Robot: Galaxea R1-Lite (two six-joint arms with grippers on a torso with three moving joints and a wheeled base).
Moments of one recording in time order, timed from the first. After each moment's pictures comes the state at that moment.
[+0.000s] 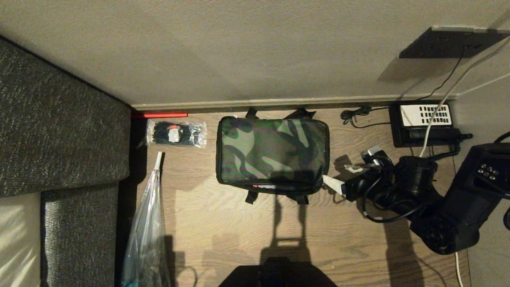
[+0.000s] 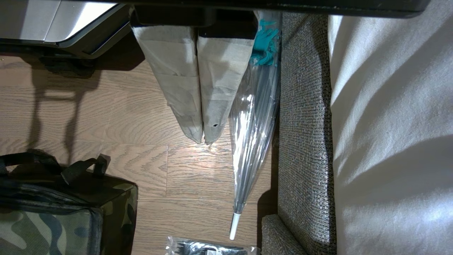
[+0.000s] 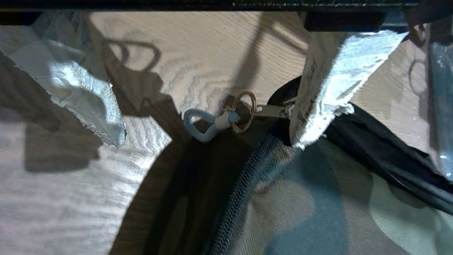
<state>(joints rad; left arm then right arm) 0.00 0.00 0.00 0.00 0.01 -0.01 0.20 2.17 -0.61 -1.39 0.34 -0.08</state>
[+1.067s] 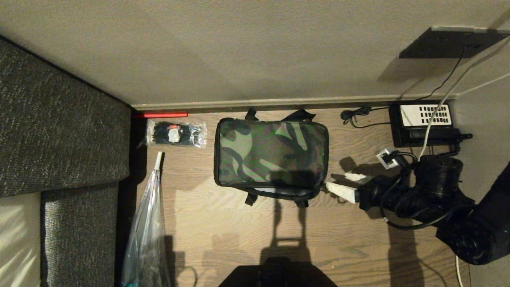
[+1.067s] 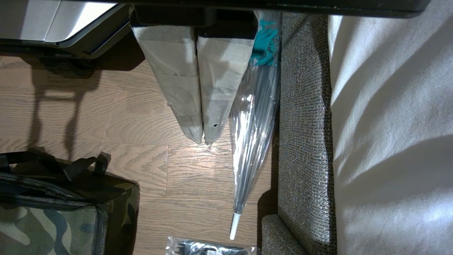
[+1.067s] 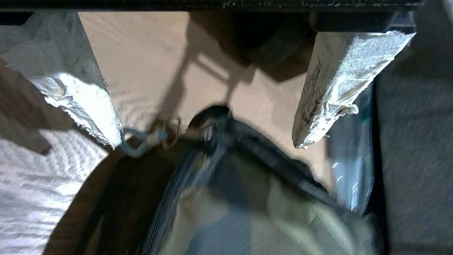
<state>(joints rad) 0.00 0.00 0.00 0.00 0.01 -0.01 0.18 1.99 -0.48 -1.28 0.57 0.07</state>
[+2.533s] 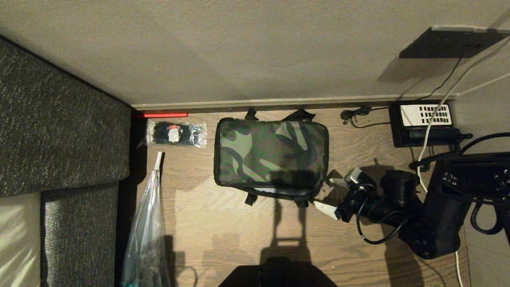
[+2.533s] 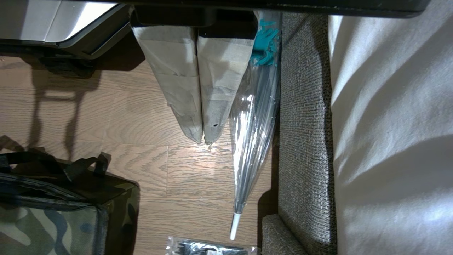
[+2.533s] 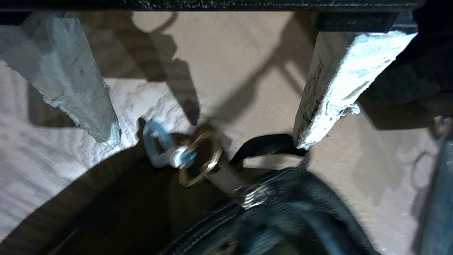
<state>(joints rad) 0.00 0.00 0.00 0.00 0.01 -0.01 0.19 2.34 -0.65 -1.41 0.59 -0.40</state>
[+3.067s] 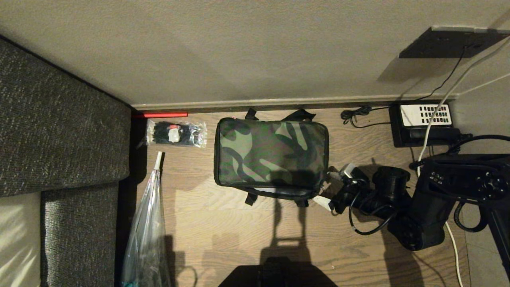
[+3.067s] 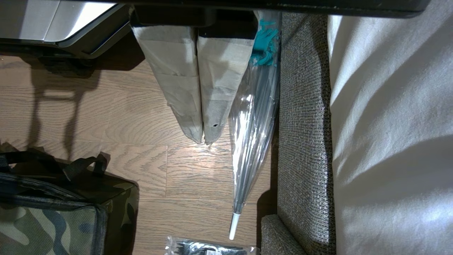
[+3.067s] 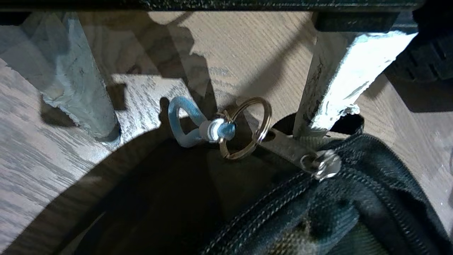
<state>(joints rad) 0.00 0.00 0.00 0.00 0.01 -0.01 0.19 2.40 -0.77 -1.41 0.55 -0.39</state>
